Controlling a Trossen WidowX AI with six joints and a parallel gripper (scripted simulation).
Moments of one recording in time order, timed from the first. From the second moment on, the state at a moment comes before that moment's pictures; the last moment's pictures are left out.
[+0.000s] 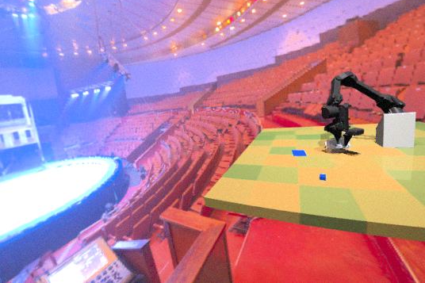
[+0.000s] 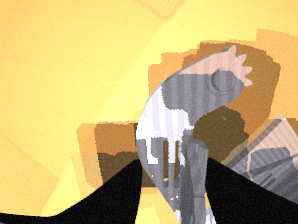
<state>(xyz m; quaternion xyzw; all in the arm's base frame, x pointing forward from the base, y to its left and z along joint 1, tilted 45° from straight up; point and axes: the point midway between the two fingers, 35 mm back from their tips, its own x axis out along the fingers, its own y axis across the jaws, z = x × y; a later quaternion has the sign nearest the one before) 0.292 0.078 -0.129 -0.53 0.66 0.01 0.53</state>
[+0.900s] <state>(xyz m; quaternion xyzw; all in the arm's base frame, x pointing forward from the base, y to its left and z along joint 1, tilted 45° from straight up) 0.281 0.096 -0.082 -0.60 0.65 0.10 0.45</state>
